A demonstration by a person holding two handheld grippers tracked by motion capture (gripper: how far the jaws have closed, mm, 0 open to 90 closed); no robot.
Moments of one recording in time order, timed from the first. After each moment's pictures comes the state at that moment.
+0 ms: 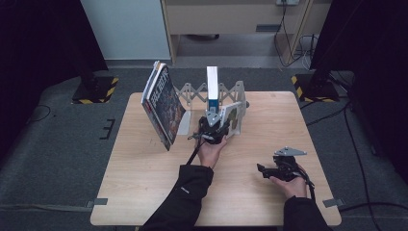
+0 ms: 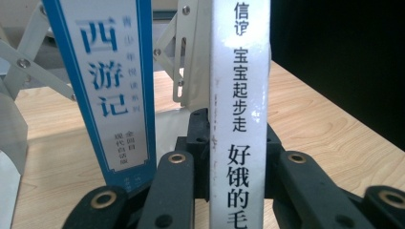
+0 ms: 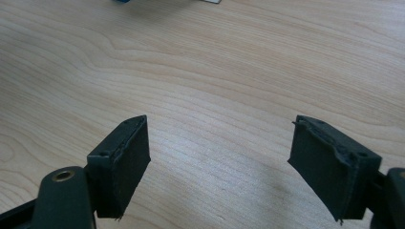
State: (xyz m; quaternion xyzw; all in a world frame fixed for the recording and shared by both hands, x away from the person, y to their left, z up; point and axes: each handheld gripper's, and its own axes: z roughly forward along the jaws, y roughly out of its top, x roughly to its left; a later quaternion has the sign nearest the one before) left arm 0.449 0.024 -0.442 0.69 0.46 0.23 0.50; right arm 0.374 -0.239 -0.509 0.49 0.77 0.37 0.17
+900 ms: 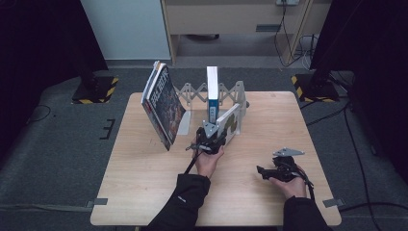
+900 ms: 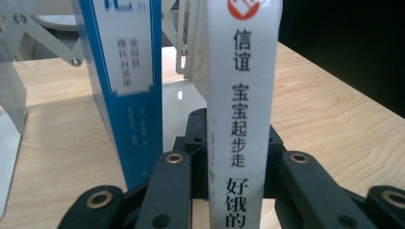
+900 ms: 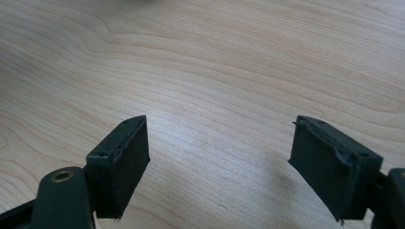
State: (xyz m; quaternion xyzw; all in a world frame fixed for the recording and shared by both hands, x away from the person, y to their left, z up) left arm 0.428 0.034 -0.474 0.70 0.46 0.24 0.49; right arm 0.375 -0.237 -0.513 0.49 0.78 0.35 0.16
